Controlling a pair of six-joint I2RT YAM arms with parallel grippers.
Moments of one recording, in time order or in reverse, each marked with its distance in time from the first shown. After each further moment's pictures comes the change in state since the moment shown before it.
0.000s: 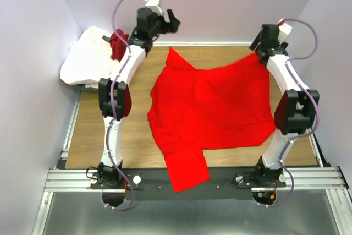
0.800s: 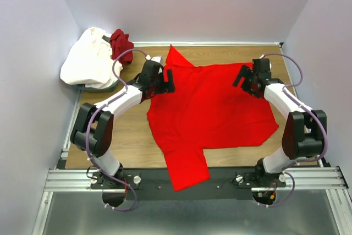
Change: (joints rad) left arm -0.192 -0.621 -1.078 -0.198 -0.235 -0.124; right arm 0.047 -0.256 -0.582 0.016 -0.427 0.029
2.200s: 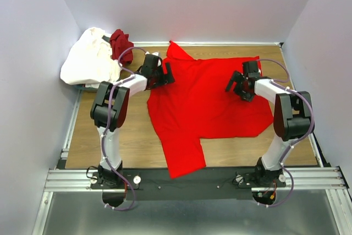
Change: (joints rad) left arm 0.114 0.373 0.180 0.124 0.107 -0.059; right arm 0.041 0.225 0.026 0.018 -0.046 0.076
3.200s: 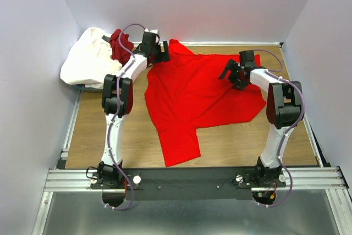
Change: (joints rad) left arm 0.086 0.365 0.703 -0.270 -0.047 0.170; right arm 0.000 0.208 0.270 0.026 -0.140 0.040
